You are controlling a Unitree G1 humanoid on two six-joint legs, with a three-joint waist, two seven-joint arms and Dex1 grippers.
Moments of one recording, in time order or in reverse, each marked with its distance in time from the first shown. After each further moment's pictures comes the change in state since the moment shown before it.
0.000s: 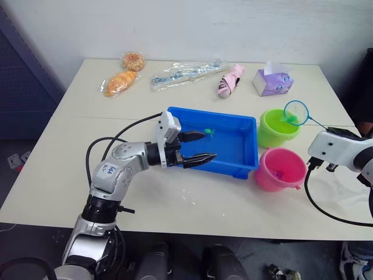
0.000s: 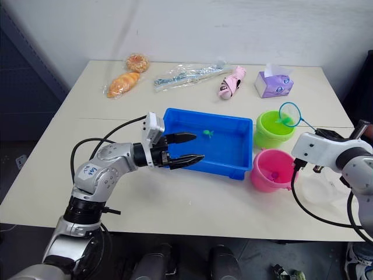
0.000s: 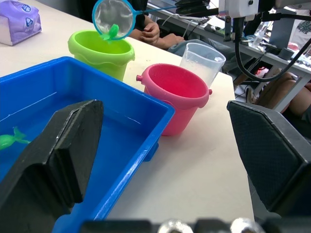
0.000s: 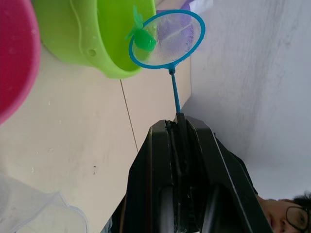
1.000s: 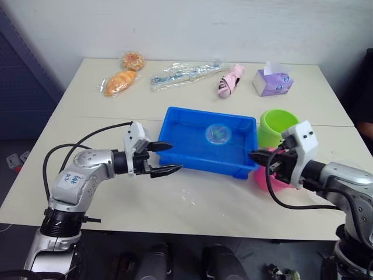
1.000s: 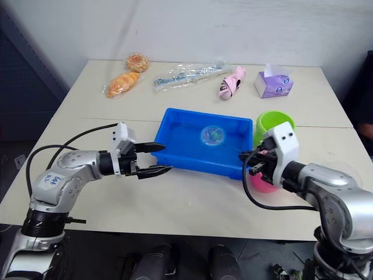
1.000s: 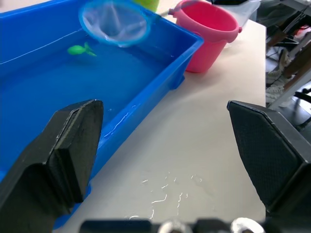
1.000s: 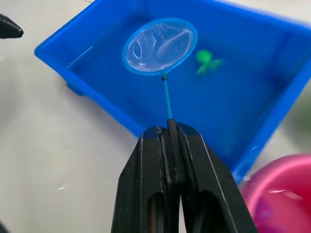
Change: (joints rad) left arm 0.174 0.263 0.114 -0.142 -0.013 0.062 -0.043; right arm -0.431 0.759 -0.193 -0.235 0.835 1.076 0.150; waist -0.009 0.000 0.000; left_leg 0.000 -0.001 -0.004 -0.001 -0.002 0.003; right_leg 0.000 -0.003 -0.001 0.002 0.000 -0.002
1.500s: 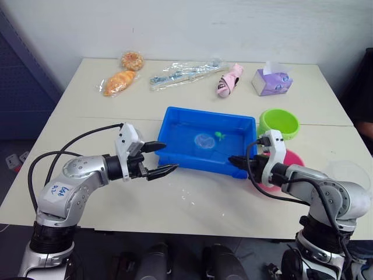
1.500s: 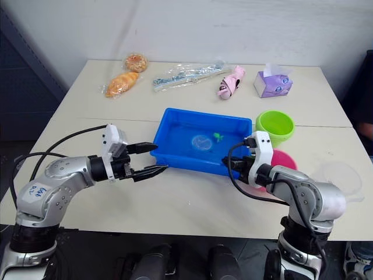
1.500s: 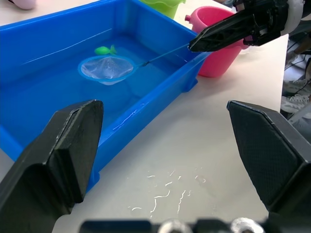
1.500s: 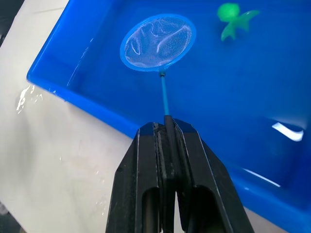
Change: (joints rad) left arm 0.071 0.001 0.062 -0.131 -0.036 0.064 0.111; right arm -0.057 0.214 -0.021 0.182 -0.001 0.037 -0.194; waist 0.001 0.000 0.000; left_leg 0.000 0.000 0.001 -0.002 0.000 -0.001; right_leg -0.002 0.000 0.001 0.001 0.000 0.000
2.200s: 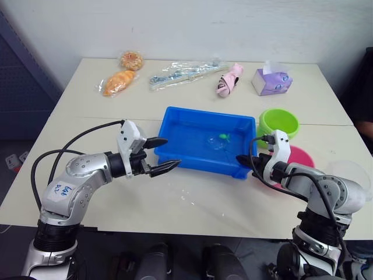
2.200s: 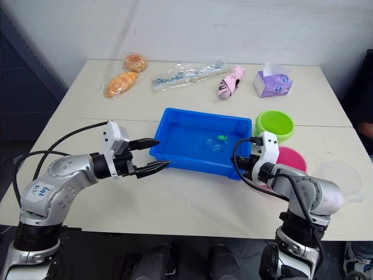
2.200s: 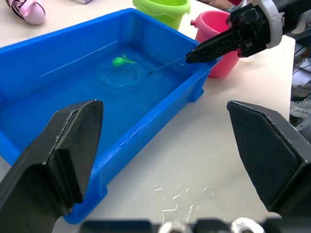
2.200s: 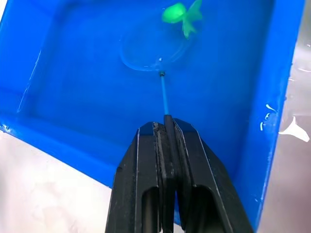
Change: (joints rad) left arm -0.015 -0.021 -0.017 0.005 0.004 -0.043 0.032; right arm -0.052 0.016 -0.063 0.116 -0.015 0.004 -0.119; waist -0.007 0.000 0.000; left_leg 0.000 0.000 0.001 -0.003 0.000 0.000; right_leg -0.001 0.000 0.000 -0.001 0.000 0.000
